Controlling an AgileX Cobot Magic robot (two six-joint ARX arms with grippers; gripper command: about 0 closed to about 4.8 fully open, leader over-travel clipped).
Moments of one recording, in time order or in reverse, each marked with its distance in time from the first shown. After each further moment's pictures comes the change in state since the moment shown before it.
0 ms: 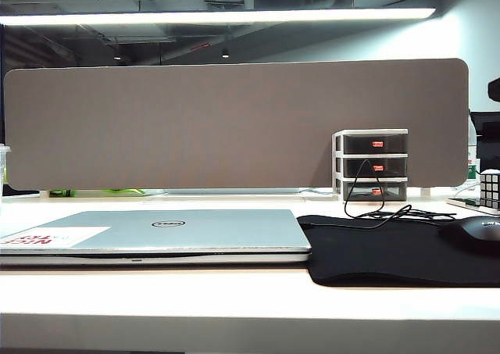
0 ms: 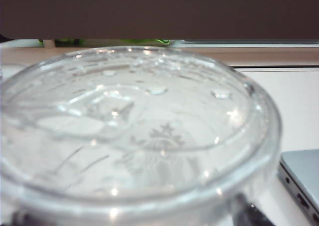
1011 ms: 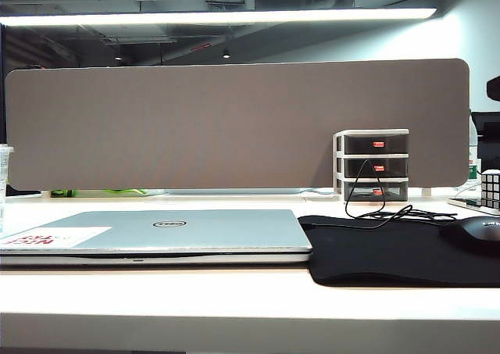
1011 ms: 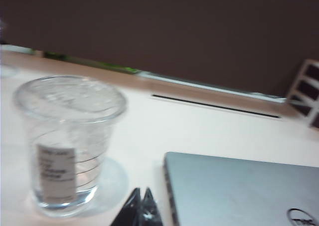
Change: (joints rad) left arm -0.001 -0.646 -0.520 0.001 0.008 -0.265; right arm 0.000 0.000 0.000 -0.001 -0.025 0.000
